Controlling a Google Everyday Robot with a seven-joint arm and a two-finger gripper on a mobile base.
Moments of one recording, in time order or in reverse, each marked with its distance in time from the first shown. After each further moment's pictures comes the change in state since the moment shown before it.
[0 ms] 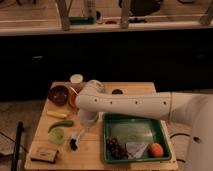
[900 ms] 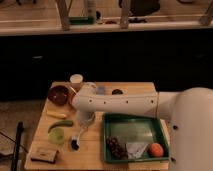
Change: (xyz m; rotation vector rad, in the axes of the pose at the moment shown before) arm 0.011 -0.014 0.040 -0.003 -0.012 -0.140
